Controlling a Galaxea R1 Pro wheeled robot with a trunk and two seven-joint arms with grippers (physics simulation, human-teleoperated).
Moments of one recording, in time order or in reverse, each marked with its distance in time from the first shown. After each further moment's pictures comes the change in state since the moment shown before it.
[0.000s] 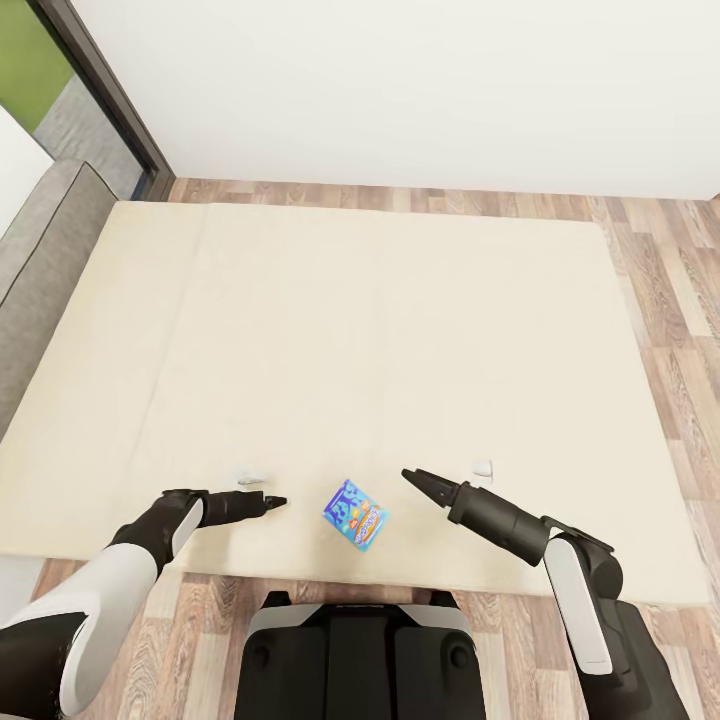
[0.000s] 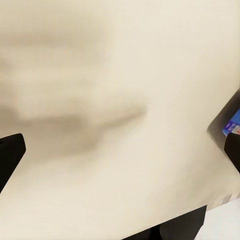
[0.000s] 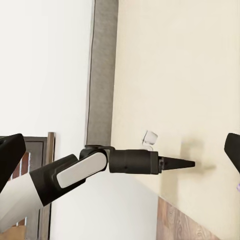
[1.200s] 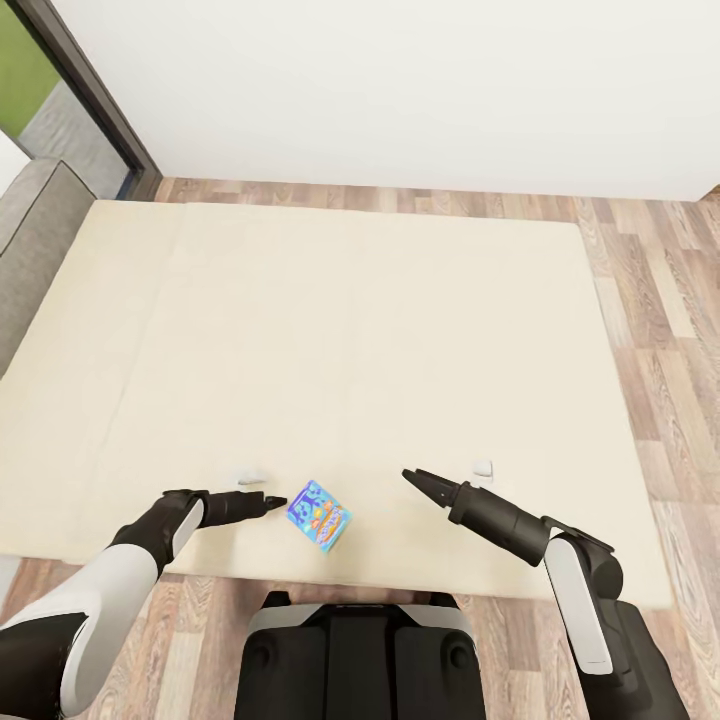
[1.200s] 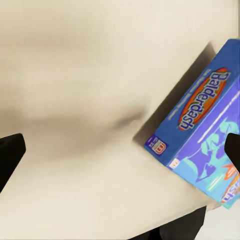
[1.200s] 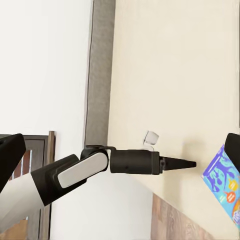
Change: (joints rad) left arm 0.001 -0.001 0.000 0.000 0.000 -0.004 -0.001; right arm 0.000 -0.001 0.000 0.001 0.000 0.000 0.005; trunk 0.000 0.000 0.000
